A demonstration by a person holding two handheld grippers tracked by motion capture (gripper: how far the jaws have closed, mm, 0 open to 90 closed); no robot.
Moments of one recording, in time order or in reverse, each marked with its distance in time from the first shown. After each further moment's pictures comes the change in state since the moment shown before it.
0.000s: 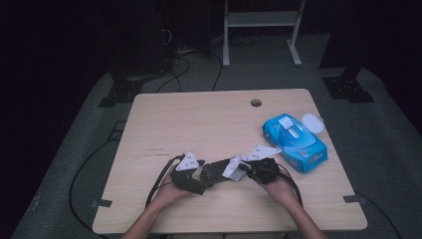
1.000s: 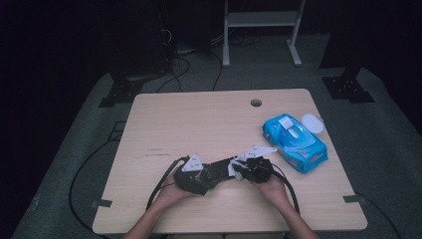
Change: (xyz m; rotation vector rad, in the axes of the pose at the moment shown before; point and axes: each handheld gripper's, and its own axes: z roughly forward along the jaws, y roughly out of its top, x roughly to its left) left arm -0.004 -0.002 0.008 0.043 -0.001 0.043; right arm -0.004 -0.007 0.018 -0.013 0.027 0.140
